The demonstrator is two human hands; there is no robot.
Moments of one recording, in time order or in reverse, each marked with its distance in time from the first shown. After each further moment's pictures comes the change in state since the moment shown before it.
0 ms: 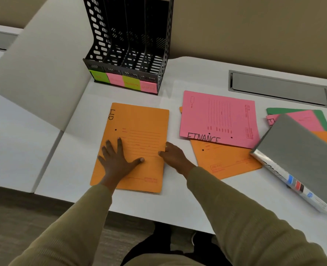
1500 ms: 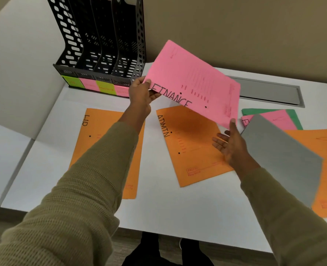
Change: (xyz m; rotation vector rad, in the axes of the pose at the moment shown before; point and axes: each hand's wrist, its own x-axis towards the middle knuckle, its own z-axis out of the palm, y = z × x) left_hand 0.057 0.272 -0.131 -1.692 -0.104 -0.031; right_hand -0.053 0.068 -0.229 0.966 0.511 0.103
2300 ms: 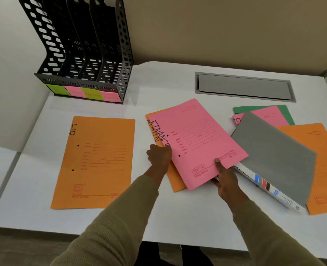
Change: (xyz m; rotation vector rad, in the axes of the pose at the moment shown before) left_hand -0.054 -0.188 -0.015 0.781 0.160 -0.333; right_hand -0.011 0.084 -0.060 0.086 0.114 0.114
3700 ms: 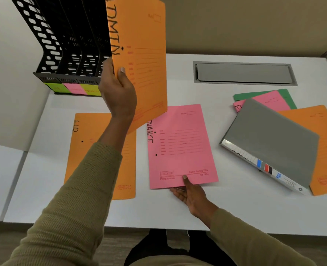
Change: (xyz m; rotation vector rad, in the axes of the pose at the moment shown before) left_hand -0.048 0.142 -0.140 -0.181 0.570 1.190; right_hand -0.068 0.108 0.038 -0.047 -0.168 0.341
